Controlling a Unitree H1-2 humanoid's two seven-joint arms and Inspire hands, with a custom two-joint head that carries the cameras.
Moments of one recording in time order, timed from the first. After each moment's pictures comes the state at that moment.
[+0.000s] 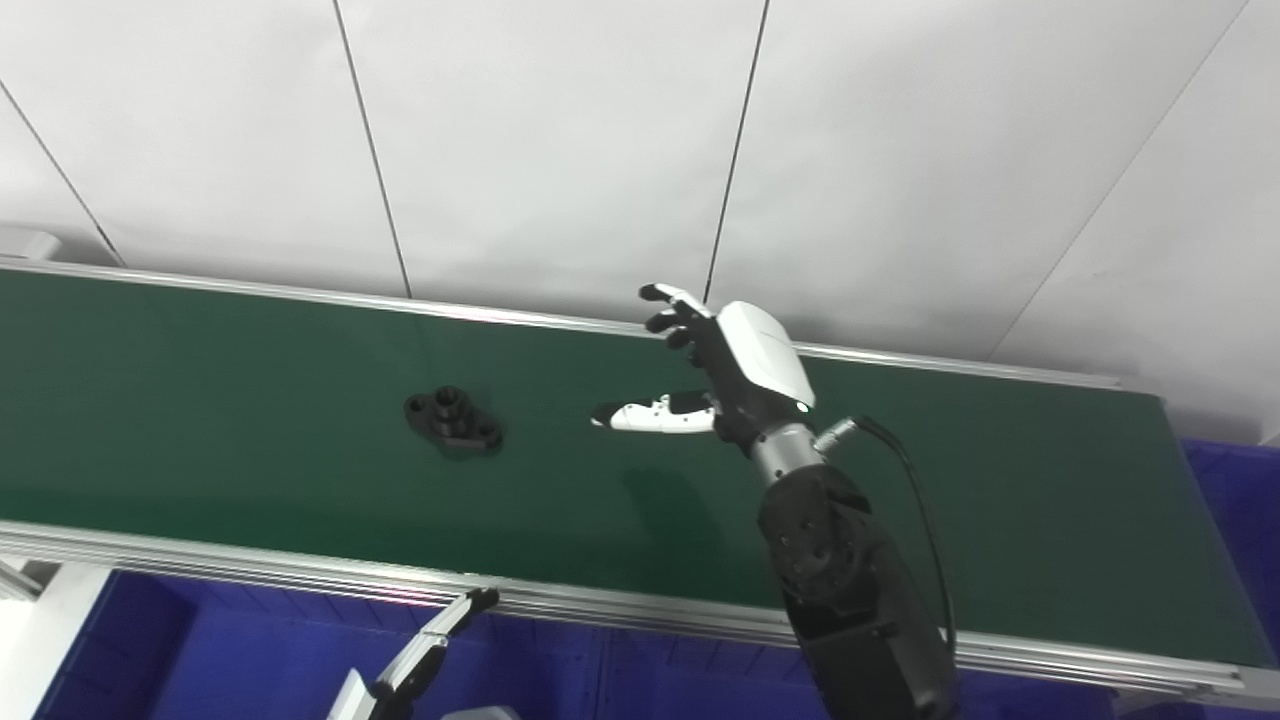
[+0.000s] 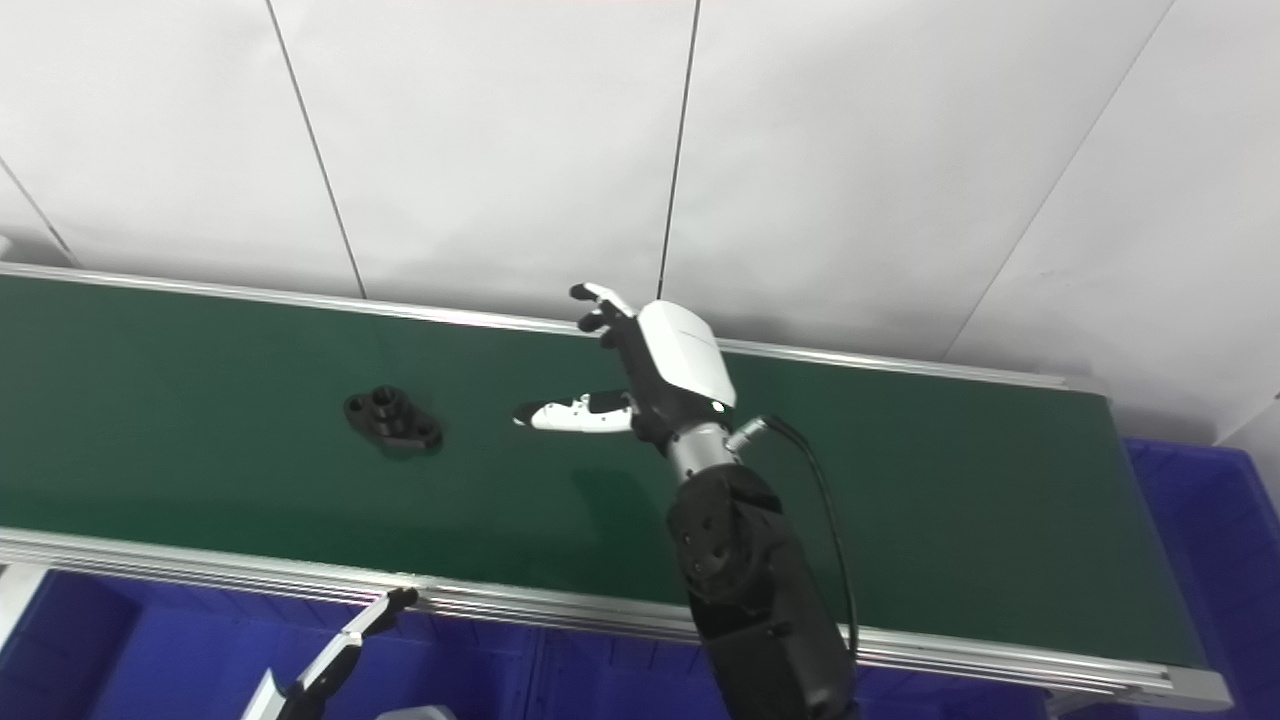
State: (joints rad) left arm 0.10 0.62 -1.23 0.15 0.32 -0.45 1.24; right arm -0.35 0.00 0.40 0.01 -0.81 0.30 0.16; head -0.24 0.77
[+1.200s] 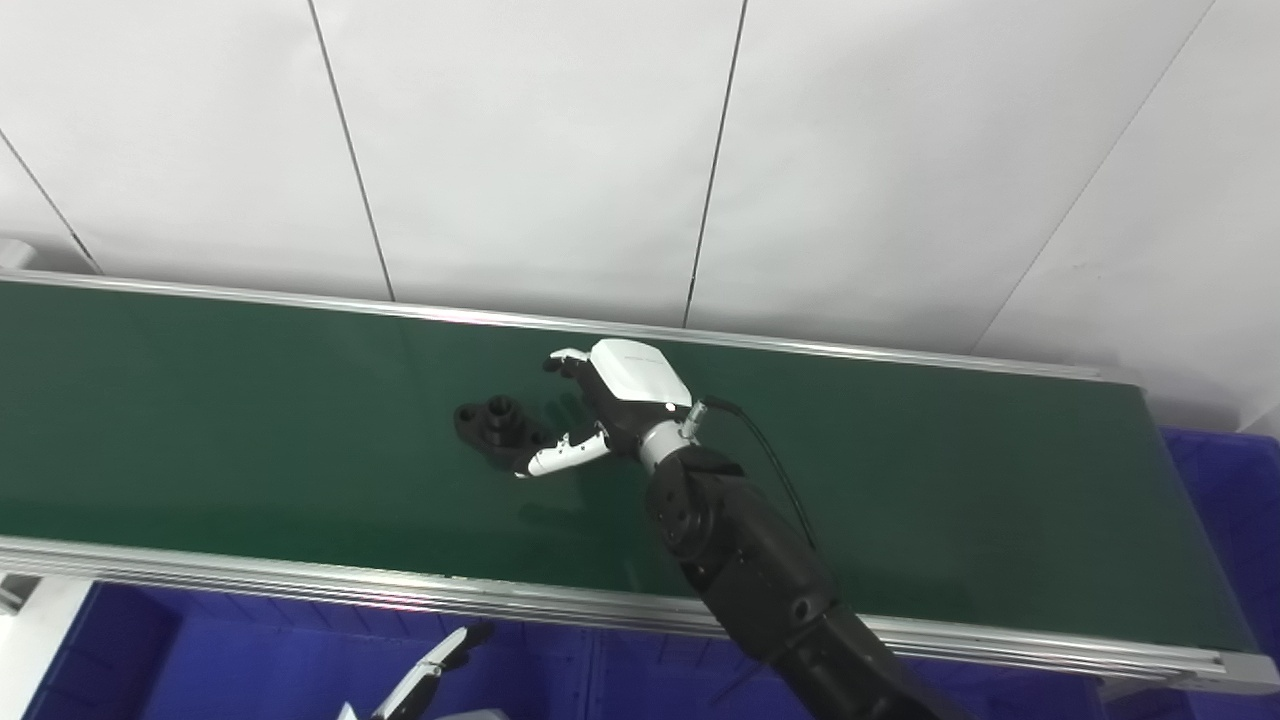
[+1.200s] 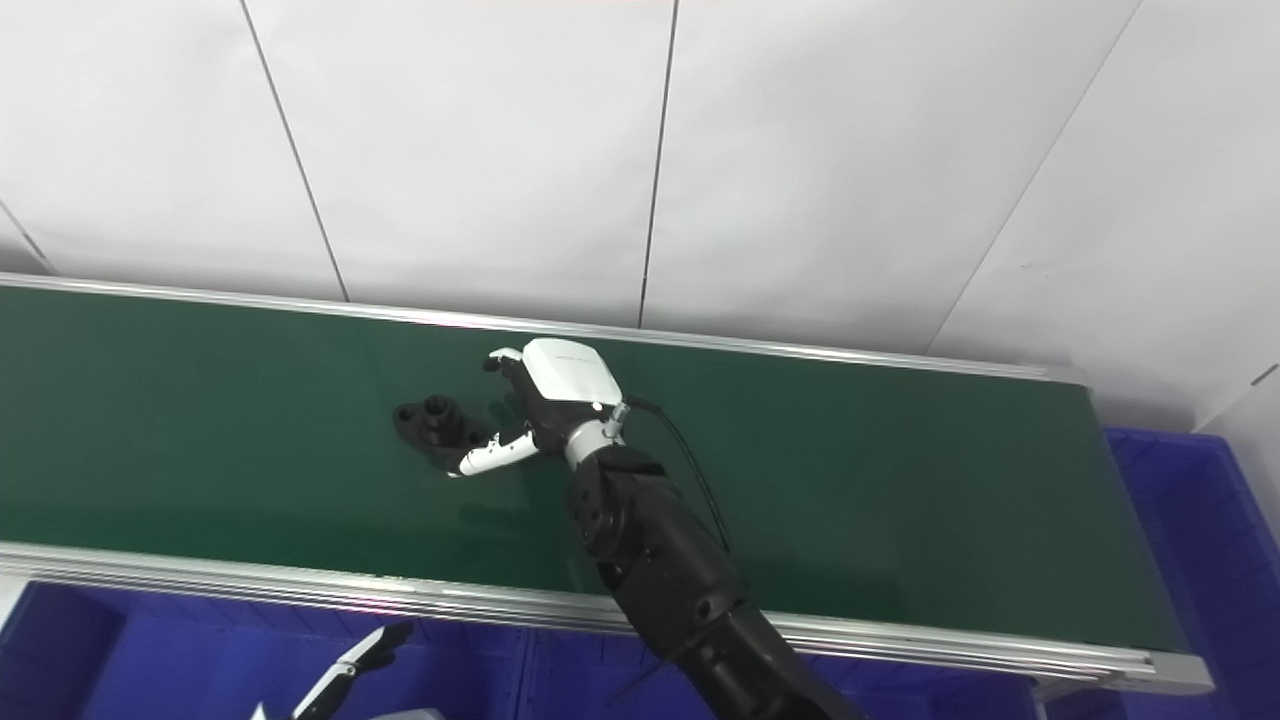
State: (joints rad) left arm 0.11 0.62 -1.30 0.12 0.26 -0.45 1.24; right arm -0.58 0.05 0.60 0.52 -0.82 0.30 0.07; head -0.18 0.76
